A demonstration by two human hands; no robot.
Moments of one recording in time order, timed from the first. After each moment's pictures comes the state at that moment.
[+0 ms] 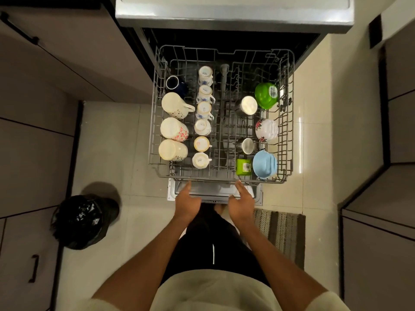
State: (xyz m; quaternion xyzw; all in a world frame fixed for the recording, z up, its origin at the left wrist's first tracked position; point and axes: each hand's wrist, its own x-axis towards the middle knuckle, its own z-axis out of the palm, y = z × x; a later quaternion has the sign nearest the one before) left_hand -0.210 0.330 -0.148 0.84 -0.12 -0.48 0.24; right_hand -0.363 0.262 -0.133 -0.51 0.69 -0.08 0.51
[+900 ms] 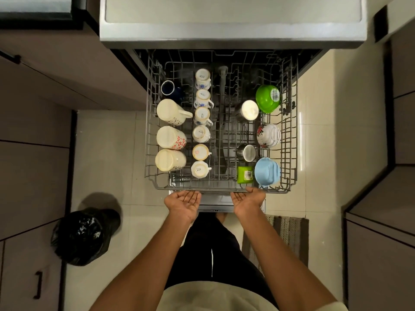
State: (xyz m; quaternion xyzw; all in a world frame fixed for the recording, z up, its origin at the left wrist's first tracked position) left_hand -0.157 0.246 -0.130 0.53 0.50 -0.45 0.51; right_hand -0.303 0.155 -0.132 0.18 0.76 -0.28 0.56
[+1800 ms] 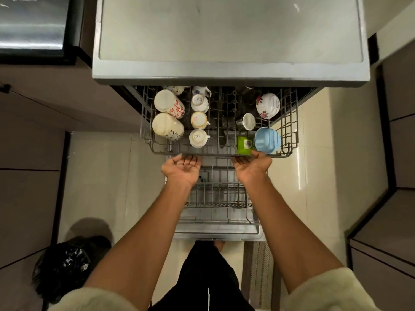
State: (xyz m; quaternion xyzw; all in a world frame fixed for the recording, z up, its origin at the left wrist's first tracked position) left_hand -0.081 0.072 -0.123 0.42 0.44 -0.46 0.65; right_hand -0.230 -0.018 -0.139 0.11 0.66 -0.36 0.65
